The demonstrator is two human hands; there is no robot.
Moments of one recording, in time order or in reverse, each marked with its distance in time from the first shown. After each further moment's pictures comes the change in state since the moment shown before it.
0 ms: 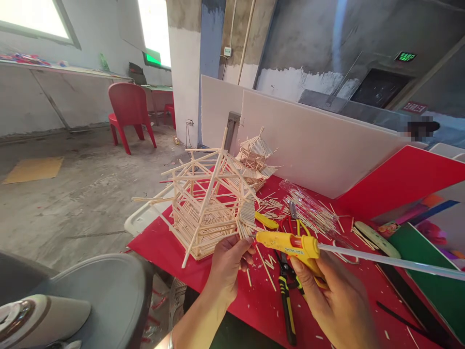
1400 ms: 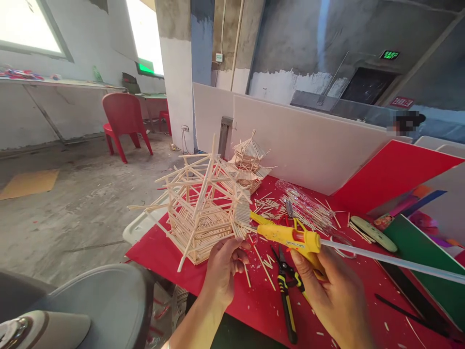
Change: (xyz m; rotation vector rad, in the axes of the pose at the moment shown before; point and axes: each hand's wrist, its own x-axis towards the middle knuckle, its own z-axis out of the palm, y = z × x) left_hand -0.003 0.002 0.000 -0.065 0.036 0.018; right_hand -0.001 0.003 0.004 0.019 0.119 0.102
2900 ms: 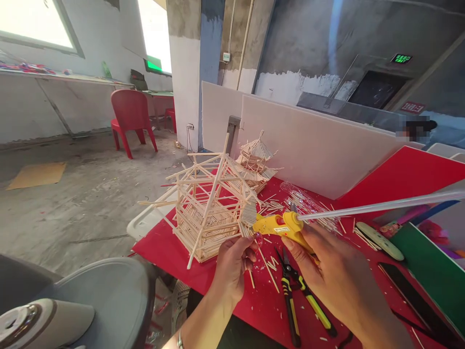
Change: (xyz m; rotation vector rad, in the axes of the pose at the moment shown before) left_hand 0.005 -0.001 0.006 -0.065 0.005 -0.034; right_hand 0.052 -0.025 -0.011 -0.199 -0.246 -0.213
